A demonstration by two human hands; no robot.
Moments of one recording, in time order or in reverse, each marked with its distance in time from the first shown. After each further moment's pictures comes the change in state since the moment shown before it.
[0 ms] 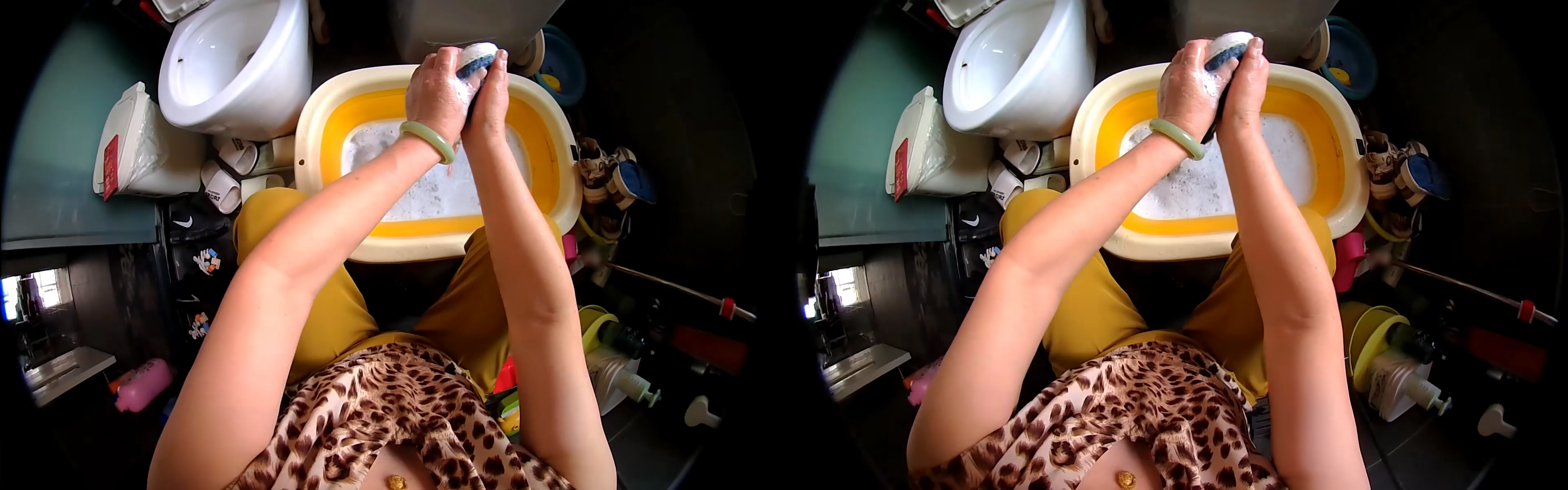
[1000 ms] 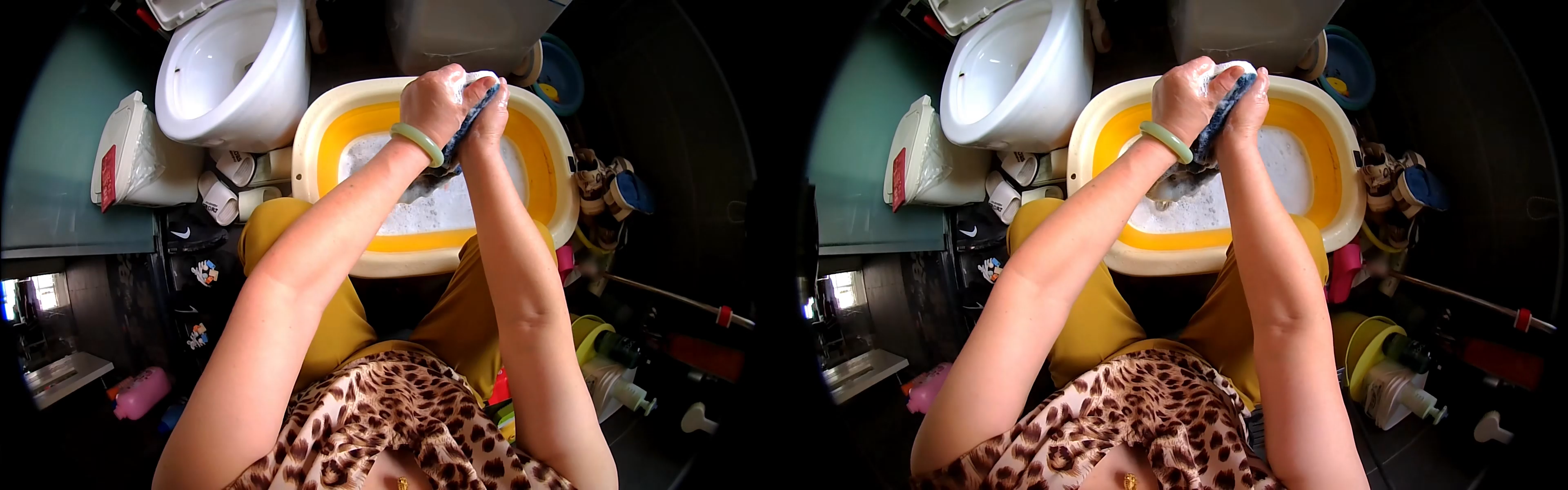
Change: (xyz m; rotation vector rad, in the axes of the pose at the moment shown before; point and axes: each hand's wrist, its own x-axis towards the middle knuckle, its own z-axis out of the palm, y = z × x) left_hand 0.017 -0.010 0.000 -0.078 -0.109 0.061; right_hand 0.004 0.006 -0.007 0.105 0.278 0.134
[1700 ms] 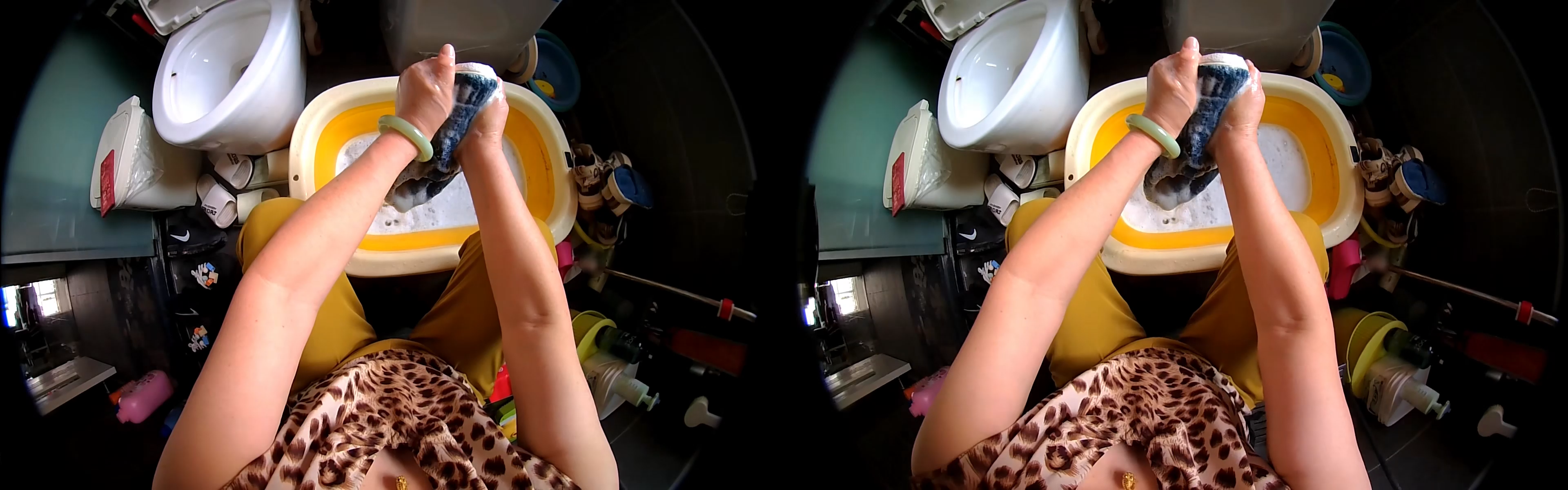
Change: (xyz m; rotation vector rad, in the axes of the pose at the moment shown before) left_hand 0.010 -0.006 0.002 -0.235 0.055 -0.074; right_hand -0.021 -0.018 0.010 0.158 -0.180 0.137
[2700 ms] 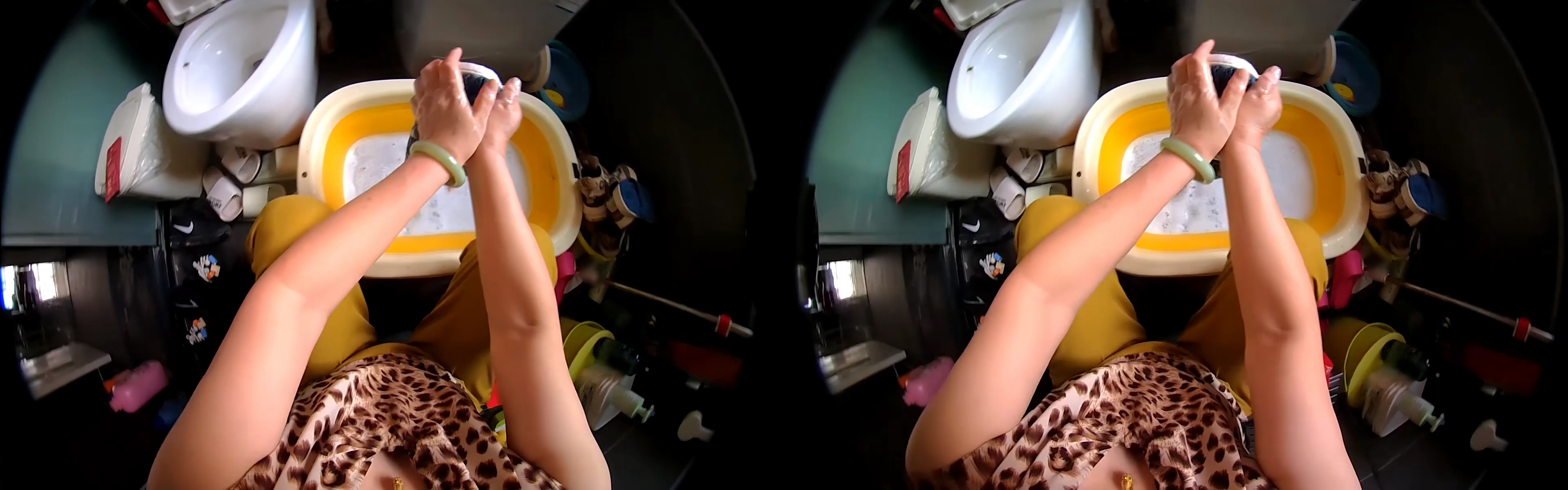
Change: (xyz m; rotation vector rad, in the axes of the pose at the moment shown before) left_hand -0.027 0.011 0.014 0.378 0.121 0.084; right_hand 0.032 0.014 -0.022 -0.737 0.284 -0.540
